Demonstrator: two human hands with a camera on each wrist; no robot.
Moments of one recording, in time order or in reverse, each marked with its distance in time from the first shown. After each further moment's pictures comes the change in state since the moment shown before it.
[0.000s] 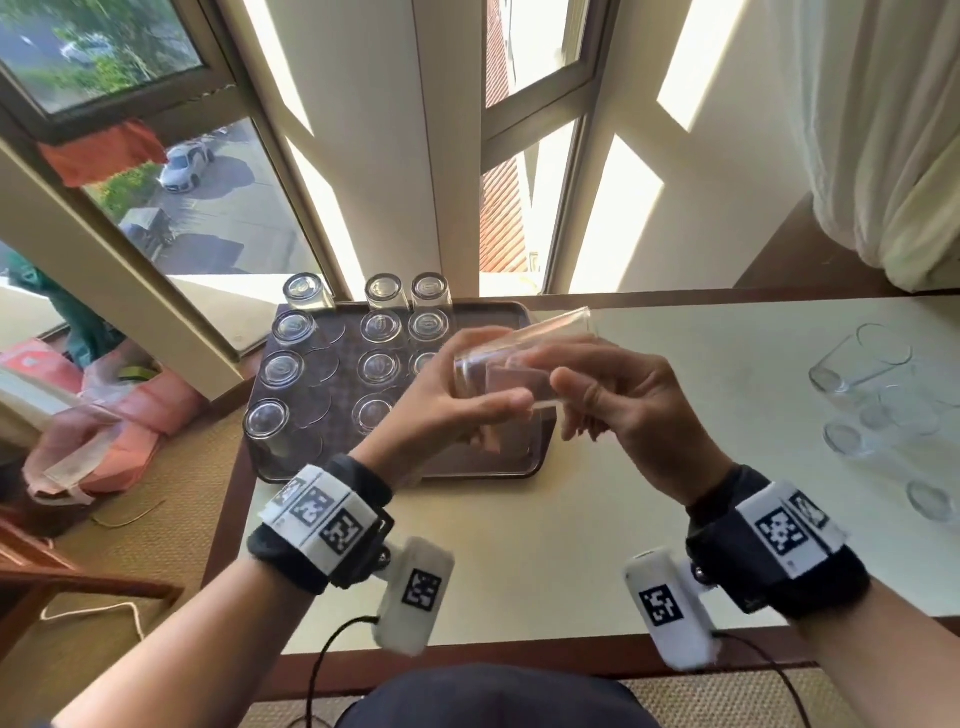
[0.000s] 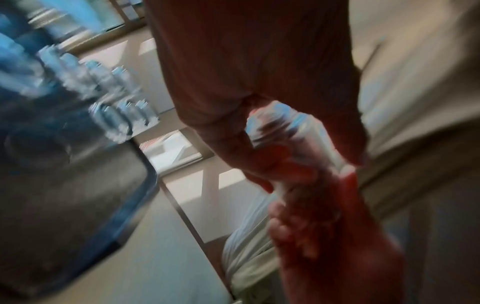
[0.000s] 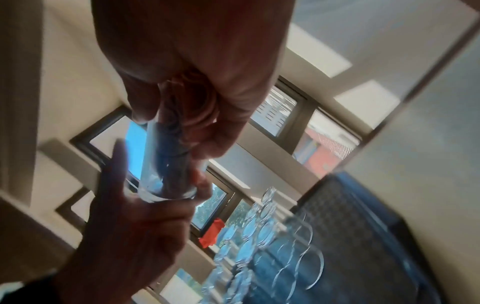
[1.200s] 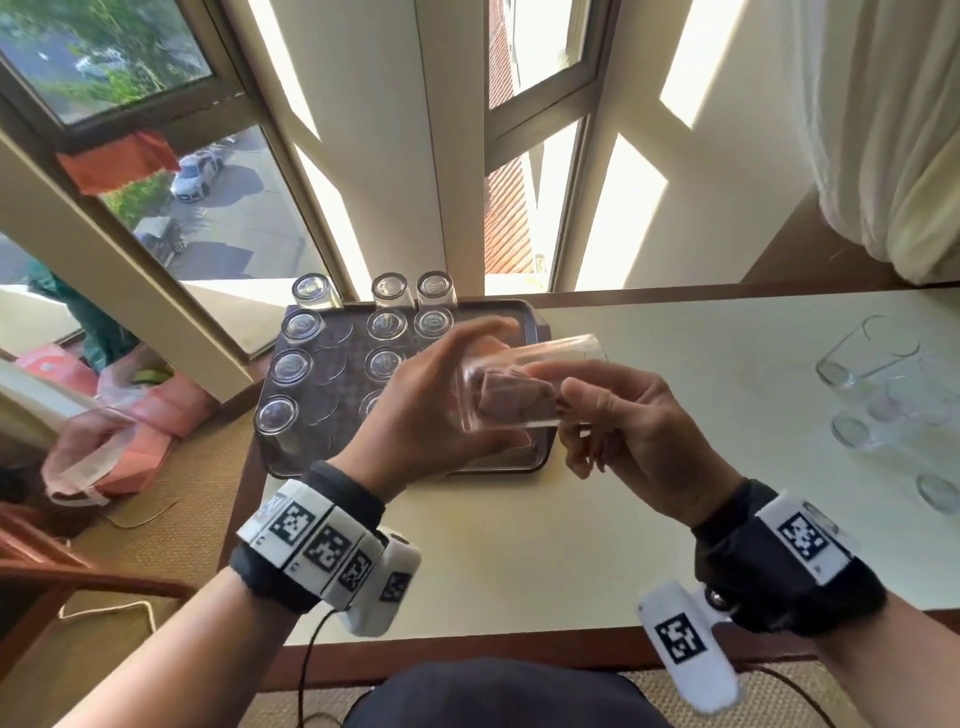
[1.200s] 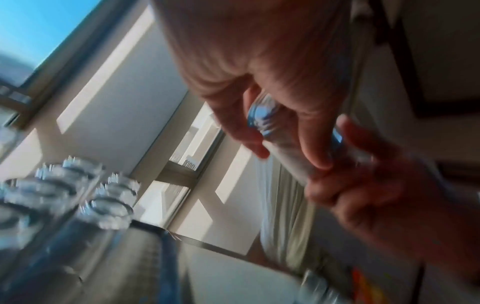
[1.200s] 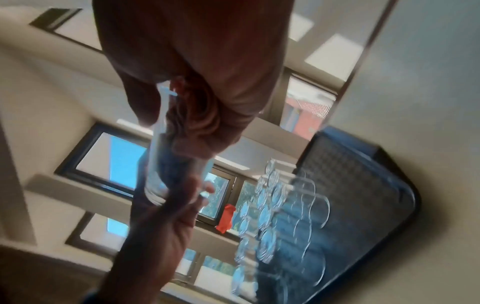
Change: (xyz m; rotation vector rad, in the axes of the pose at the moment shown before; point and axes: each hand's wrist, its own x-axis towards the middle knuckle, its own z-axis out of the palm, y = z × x) left_hand -0.014 0.008 -0.013 0.823 0.007 0.472; right_hand -0.021 0.008 0.004 0.239 -0.050 0.156
